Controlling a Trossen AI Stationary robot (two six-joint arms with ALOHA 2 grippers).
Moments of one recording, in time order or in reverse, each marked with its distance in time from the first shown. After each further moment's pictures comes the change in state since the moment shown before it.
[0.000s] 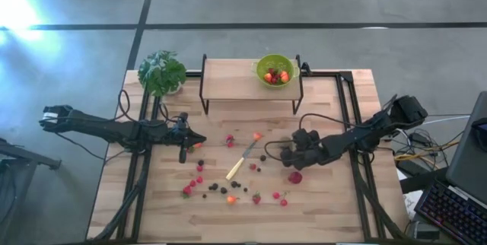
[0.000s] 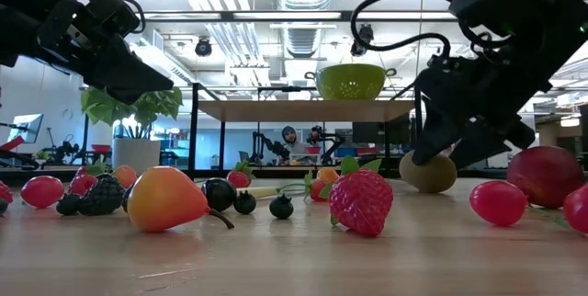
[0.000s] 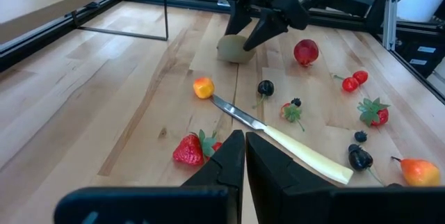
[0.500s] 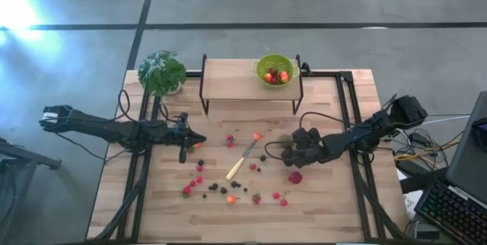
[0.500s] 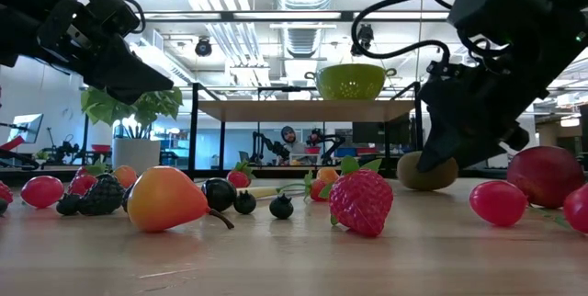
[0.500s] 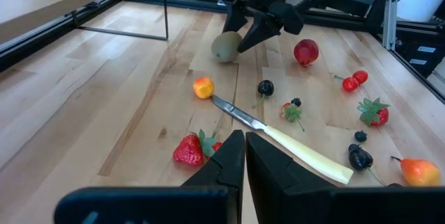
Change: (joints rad) left arm 0.000 0.000 0.000 0.000 0.000 0.000; right arm -0.026 0.000 -0.031 0.036 -0.003 -0.109
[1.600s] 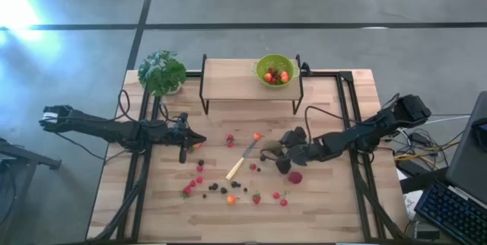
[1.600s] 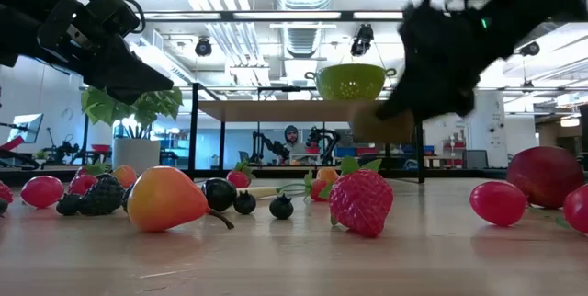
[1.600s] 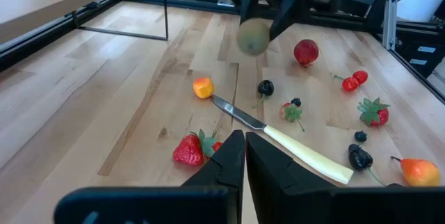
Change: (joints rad) left arm 0.000 0.000 0.000 0.000 0.000 0.000; right arm 0.000 -0.051 0.096 0.191 -0.115 -0.366
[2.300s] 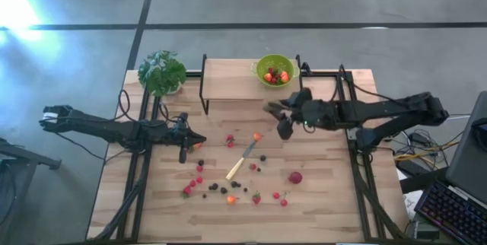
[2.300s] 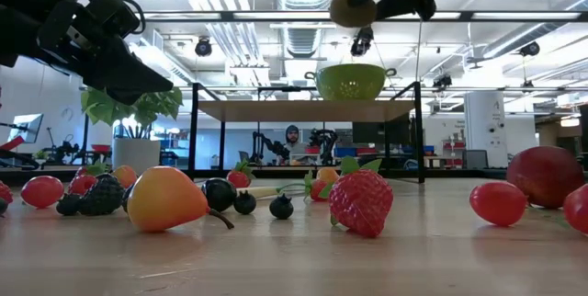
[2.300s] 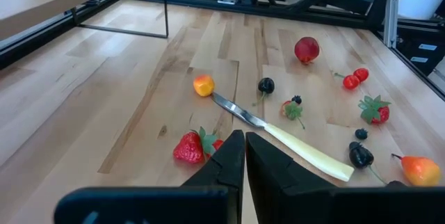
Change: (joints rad) left arm 0.000 0.000 0.000 -0.007 0.000 0.000; right arm -0.241 -0.231 0.384 -0.349 0.006 -0.332
